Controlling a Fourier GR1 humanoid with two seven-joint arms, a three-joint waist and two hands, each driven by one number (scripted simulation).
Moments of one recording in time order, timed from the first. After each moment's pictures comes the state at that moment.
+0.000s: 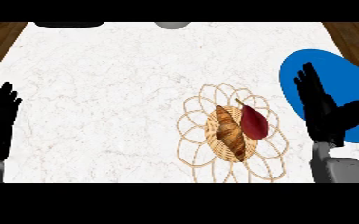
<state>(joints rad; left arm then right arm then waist) 0.00 0.57 0.01 -1.40 0.28 0.32 0.03 -0.12 -0.26 0.00 -1.52 -0.15 -0.22 0.10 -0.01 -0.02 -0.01</state>
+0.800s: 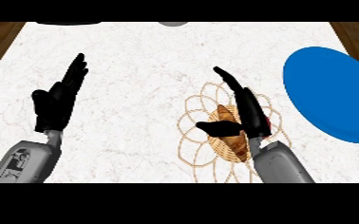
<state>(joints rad) -0.24 0.43 -0.19 -1.42 0.18 0.24 0.06 -0.31 -0.17 0.41 -1.46 0.27 -0.30 0.20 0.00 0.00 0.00</state>
